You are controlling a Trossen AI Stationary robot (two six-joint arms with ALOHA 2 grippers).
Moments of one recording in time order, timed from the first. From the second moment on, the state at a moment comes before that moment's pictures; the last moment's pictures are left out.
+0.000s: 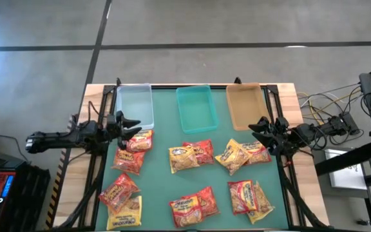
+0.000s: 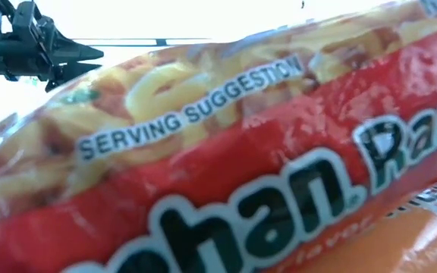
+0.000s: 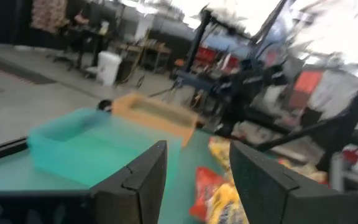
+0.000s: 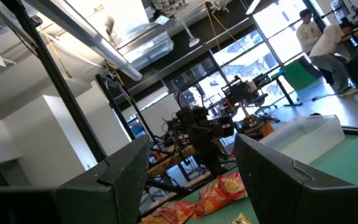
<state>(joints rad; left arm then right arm) 0.04 0.08 0.08 0.06 -0.25 -0.28 0.33 0.03 0.01 0.39 0.42 0.39</state>
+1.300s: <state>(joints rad) 0.03 0.86 0.42 -0.36 -0.16 -0.45 0.33 0.03 0.01 0.39 0.42 0.39</state>
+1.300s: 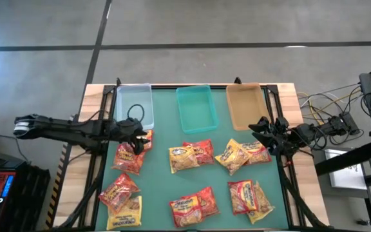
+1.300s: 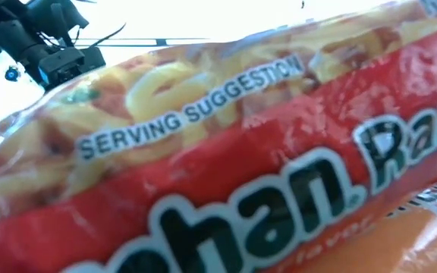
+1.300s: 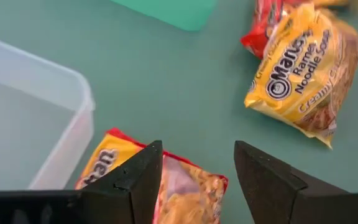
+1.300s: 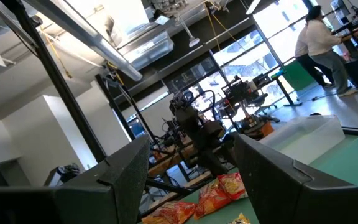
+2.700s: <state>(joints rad) -0.26 1.68 0.46 0.66 -0.38 -0.52 0.33 0.03 0.01 0.39 0.42 0.39</state>
